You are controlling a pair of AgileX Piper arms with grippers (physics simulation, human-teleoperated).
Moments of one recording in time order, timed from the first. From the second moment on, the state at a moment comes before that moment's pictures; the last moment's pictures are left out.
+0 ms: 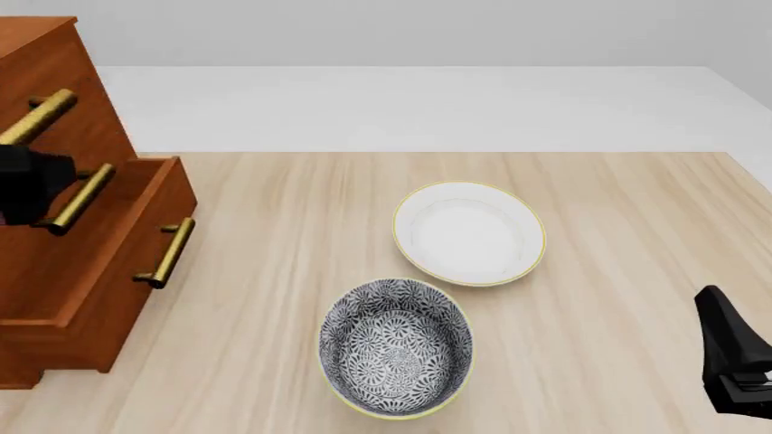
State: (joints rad) left arm 0.02 0.73 -0.76 0.57 -0.02; right arm 0.00 0.00 0.00 0.00 0.00
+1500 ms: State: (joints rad) left arm 0.12 0.94 -0.52 0.24 -0.03; right arm 0.00 0.00 0.00 0.00 0.00
